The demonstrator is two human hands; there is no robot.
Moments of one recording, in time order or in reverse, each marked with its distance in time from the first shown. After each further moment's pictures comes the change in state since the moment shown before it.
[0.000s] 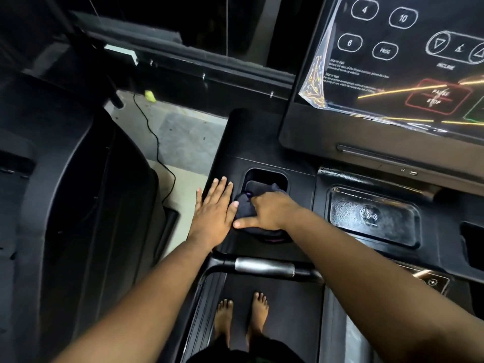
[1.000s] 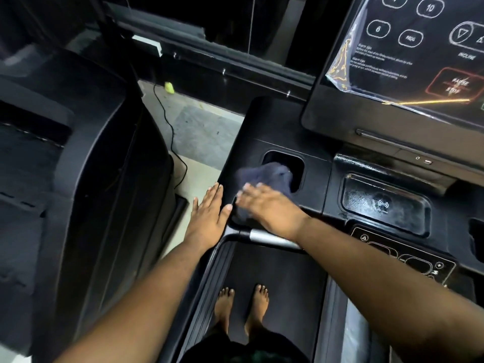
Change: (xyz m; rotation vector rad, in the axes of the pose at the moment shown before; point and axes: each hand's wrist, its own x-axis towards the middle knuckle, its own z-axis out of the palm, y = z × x) left_hand -0.089 -0.039 0.010 -0.207 -0.004 -0.173; right_hand -0.016 -0.030 0.073 -0.109 0.524 -0.593
